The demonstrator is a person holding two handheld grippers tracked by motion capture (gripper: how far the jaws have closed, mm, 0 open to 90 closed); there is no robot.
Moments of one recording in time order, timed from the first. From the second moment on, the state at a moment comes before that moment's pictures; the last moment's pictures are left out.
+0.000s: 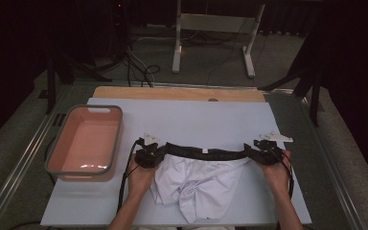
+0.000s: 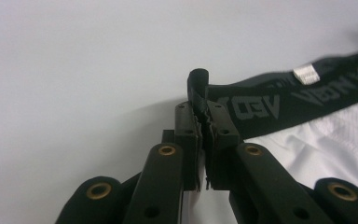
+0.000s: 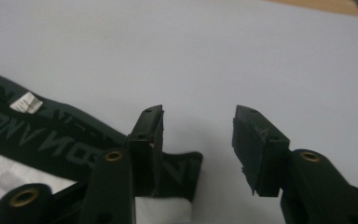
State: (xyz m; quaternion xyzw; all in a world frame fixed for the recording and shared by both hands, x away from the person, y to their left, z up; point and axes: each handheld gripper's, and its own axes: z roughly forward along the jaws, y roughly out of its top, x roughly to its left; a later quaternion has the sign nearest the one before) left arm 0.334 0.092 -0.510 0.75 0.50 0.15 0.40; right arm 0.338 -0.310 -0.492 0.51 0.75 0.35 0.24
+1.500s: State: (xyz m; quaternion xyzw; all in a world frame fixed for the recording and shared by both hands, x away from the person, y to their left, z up) left arm 0.336 0.092 -0.486 0.76 0.47 0.12 0.43; right arm 0.330 -0.307 -0.475 0.50 0.74 0.38 0.23
